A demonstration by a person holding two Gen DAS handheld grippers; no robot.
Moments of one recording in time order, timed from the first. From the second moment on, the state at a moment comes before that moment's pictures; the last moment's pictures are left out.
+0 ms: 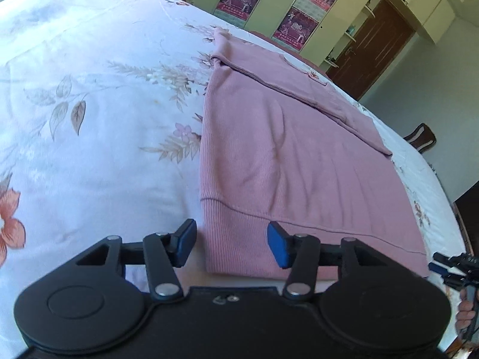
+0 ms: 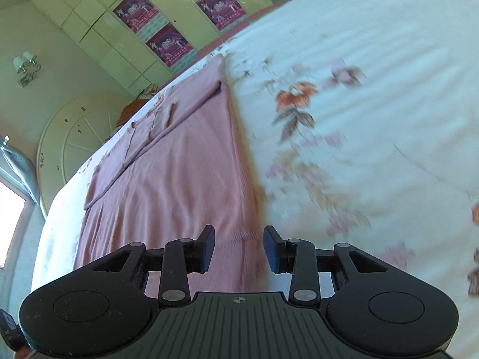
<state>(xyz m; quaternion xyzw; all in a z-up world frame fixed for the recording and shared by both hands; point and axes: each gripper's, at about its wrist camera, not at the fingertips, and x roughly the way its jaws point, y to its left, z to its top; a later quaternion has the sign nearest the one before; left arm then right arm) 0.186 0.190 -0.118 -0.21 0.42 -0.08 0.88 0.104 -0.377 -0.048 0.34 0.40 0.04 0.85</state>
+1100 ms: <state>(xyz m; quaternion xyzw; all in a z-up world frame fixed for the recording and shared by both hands) 0.200 0.202 -0.127 -0.27 0.36 -0.10 0.89 0.096 -0.384 -0.041 0.39 0.34 0.18 0.84</state>
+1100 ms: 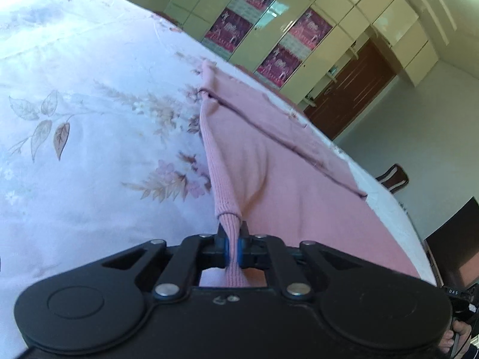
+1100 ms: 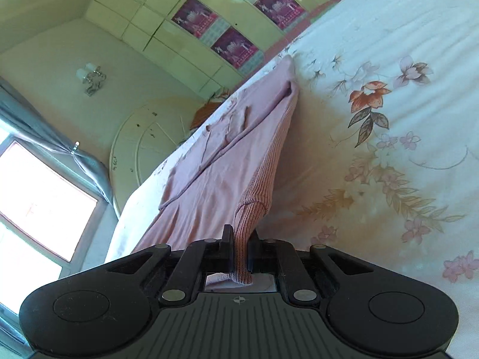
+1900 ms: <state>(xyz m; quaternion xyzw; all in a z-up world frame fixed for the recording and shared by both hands) 0.206 0.202 -0.129 -0.35 0.34 -0.05 0.87 0.127 -0.380 -0.062 0.40 0.39 0.13 0.82</state>
